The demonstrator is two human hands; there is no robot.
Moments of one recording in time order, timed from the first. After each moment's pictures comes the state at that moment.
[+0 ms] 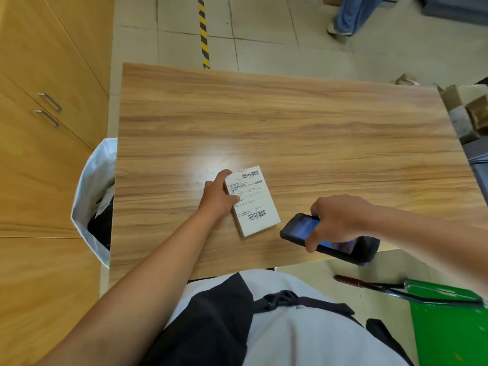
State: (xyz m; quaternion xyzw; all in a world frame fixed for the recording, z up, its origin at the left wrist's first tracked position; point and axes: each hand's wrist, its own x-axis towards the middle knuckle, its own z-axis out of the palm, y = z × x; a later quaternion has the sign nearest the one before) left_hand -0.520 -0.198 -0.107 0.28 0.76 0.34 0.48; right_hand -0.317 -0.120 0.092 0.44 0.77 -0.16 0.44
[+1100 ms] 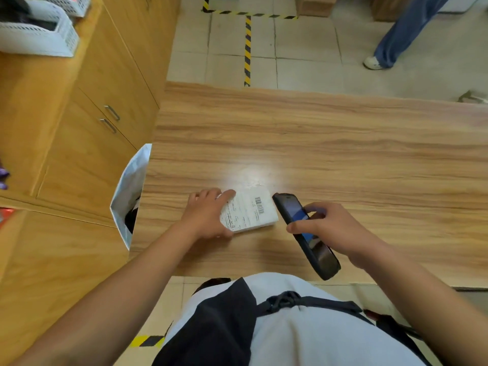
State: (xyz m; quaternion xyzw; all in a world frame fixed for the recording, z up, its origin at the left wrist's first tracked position) left_hand -0.543 -0.250 -0.073 0.55 0.79 -0.03 0.27; right_hand -0.294 -0.124 0.074 0.55 0.61 -0.56 0.08
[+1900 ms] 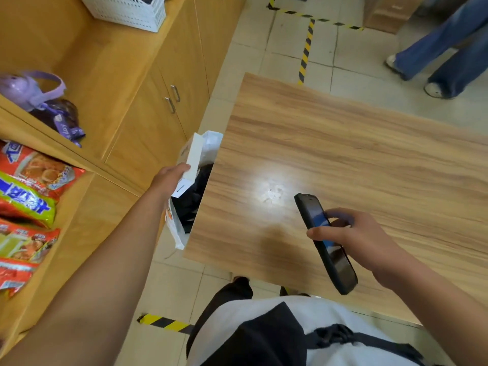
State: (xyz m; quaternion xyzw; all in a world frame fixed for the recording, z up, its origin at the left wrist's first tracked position) left_hand -0.741 -0.376 -0.094 -0.07 0.80 0.44 0.40; right_hand -0.407 -0.188 0.074 0.49 0.66 -0.57 0.08
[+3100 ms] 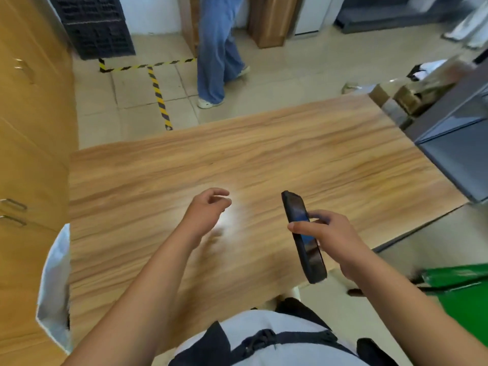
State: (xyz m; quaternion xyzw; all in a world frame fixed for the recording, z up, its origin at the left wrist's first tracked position) left_hand -0.469 -0.123 0.000 0.33 0.67 0.39 0.54; right_hand -0.208 -0.128 0.085 0.68 0.45 -0.55 -0.19
